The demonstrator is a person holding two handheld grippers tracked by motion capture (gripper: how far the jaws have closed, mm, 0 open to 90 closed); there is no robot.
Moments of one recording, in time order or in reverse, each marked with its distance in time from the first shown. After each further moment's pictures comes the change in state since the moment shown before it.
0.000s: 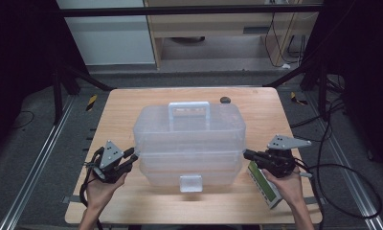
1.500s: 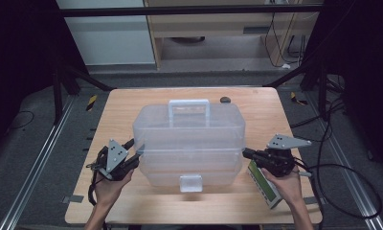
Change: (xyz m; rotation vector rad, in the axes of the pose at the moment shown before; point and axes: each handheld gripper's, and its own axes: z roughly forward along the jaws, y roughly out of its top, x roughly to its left) left arm -0.013 0.013 0.004 -0.131 0.107 0.051; right arm 0.001 0.003 0.001 -0.024 -0.001 -0.010
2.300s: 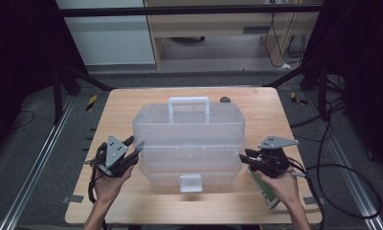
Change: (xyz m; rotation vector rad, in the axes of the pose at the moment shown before) left arm 0.004 0.010 0.002 -0.002 0.006 -0.020; right arm 0.000 -0.009 0.019 0.153 -0.113 0.007
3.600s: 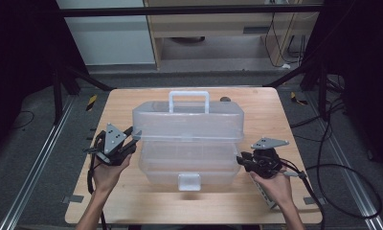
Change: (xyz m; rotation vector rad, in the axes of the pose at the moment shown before) left arm 0.017 0.019 0.012 0.015 0.006 -0.009; right arm 0.006 -0.004 0.018 0.056 -0.024 0.045
